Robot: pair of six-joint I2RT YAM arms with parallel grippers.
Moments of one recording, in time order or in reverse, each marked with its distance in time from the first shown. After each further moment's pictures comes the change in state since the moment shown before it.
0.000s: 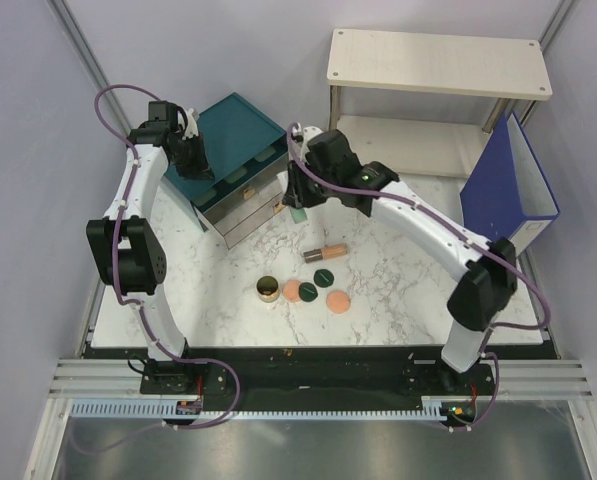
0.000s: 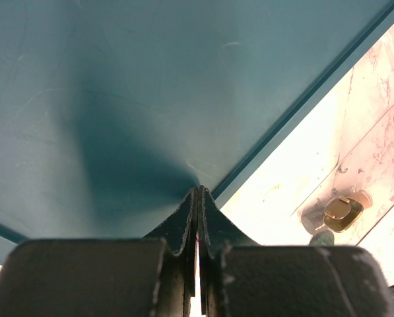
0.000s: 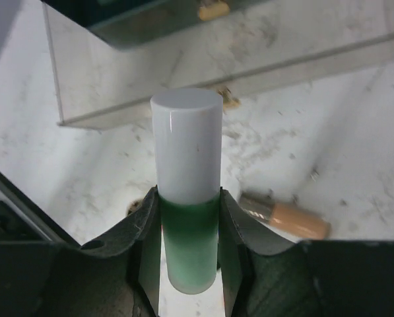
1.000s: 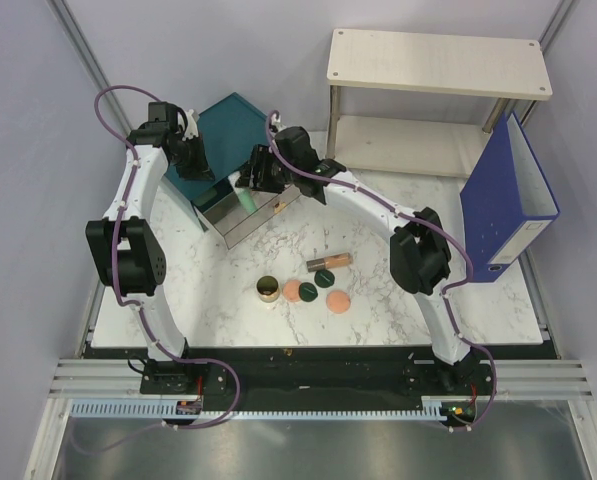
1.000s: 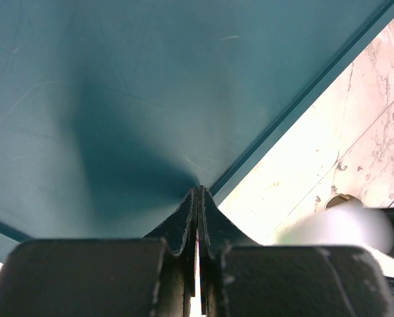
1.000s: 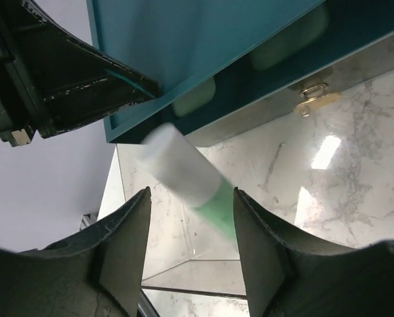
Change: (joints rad) left arm 0.000 -0.010 -0.015 0.002 0.005 0.000; right arm -0.008 0.531 0.385 0.355 -0.211 0.429
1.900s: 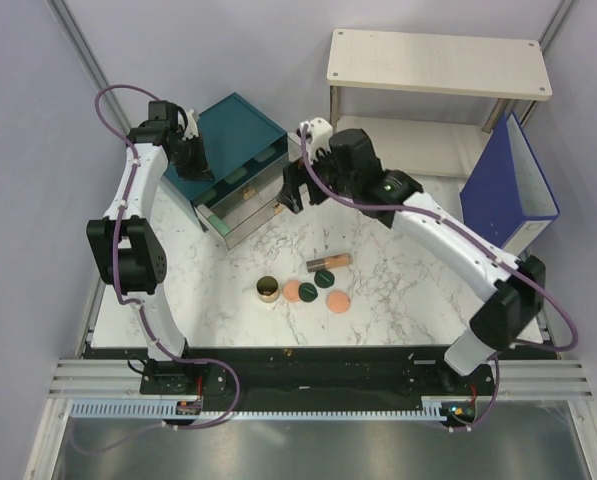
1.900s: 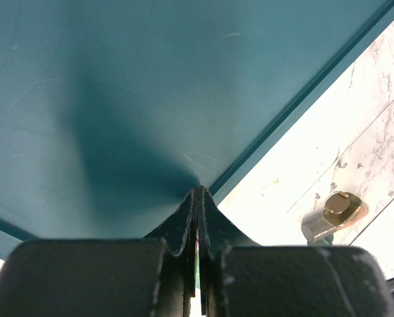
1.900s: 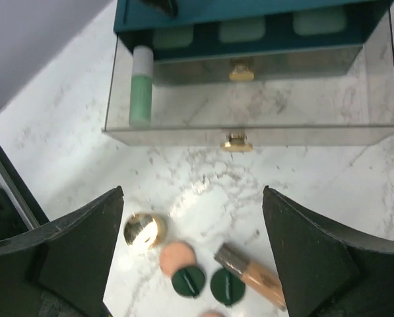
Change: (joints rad) left arm 0.000 0.016 0.035 -0.037 -0.002 0.000; right arm -0.005 -0.565 -0.392 -0.127 0.080 -0.554
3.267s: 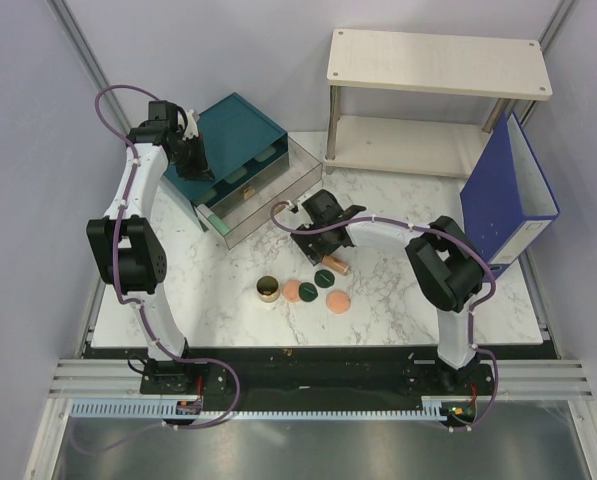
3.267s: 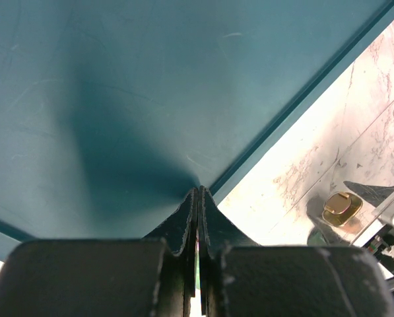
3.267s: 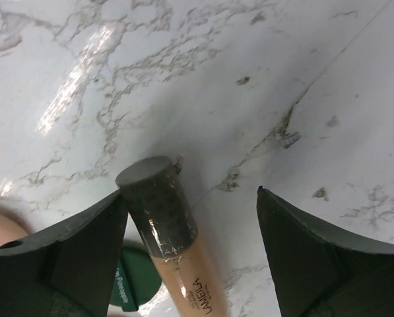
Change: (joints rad) left arm 0.000 0.004 -0.002 0.001 0.004 0.000; right arm 0.000 0.296 -0.333 0.001 0.220 -0.210
